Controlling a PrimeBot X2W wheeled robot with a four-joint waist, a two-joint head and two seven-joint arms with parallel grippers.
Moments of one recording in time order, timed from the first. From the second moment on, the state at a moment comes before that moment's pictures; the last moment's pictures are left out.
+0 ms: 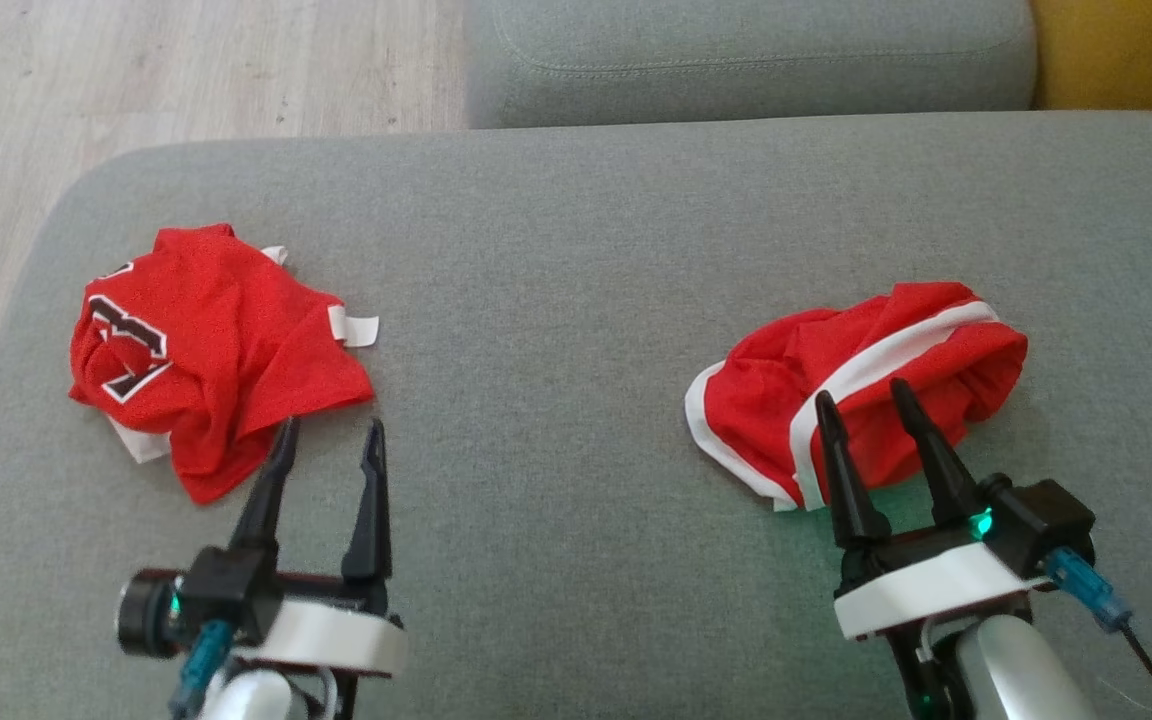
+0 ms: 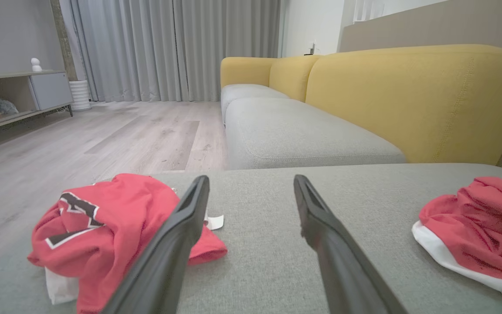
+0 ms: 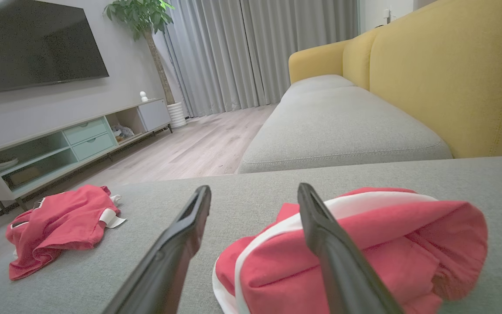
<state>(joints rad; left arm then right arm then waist) -0.12 0.32 -0.53 0.12 -0.47 0.26 -0.25 -0.07 -0.05 0.19 0.24 0.22 0.13 -0.25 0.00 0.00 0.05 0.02</state>
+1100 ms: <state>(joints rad) -0.16 0.10 -0.34 0.21 -0.26 -0.01 -0.25 -0.63 -0.05 -0.45 1.05 0.08 0.13 -0.09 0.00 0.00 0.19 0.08</state>
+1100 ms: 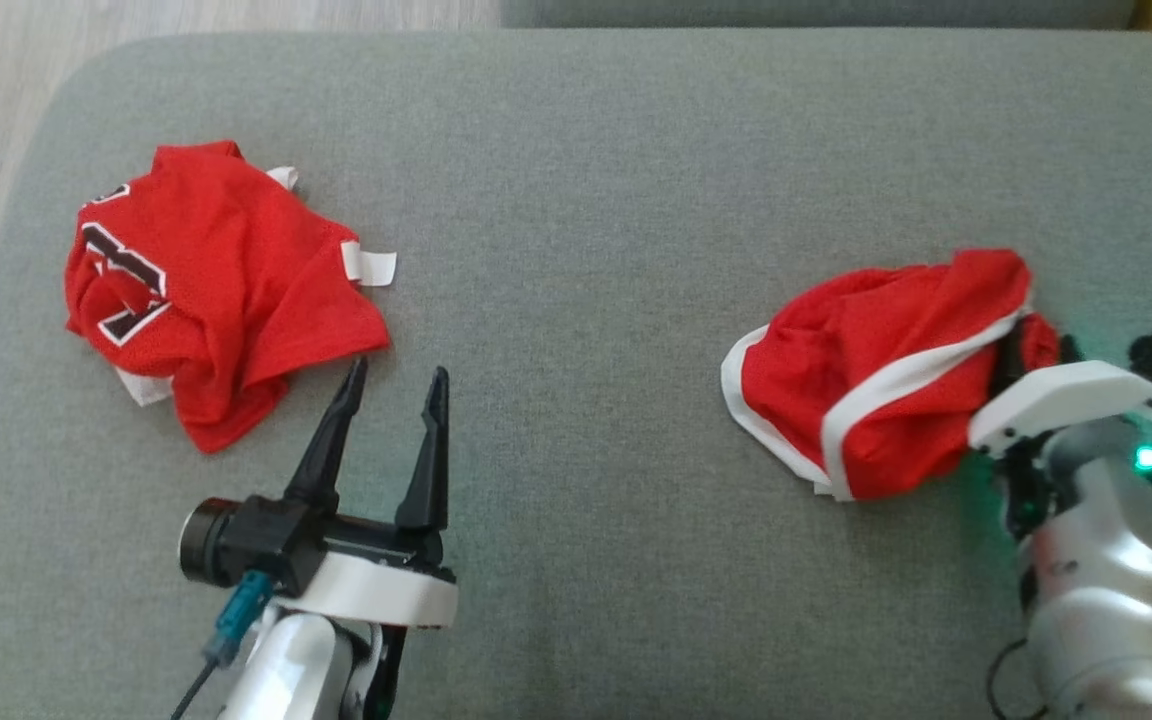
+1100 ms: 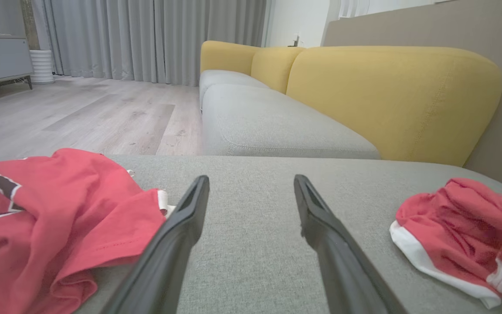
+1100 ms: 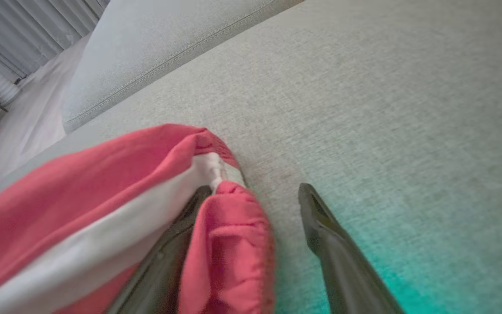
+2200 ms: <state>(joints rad) -0.05 0.05 -0.24 0.18 -0.23 -0.03 -0.25 -0.81 -0.18 -0.14 0.45 -0.10 0.13 -0.06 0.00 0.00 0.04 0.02</state>
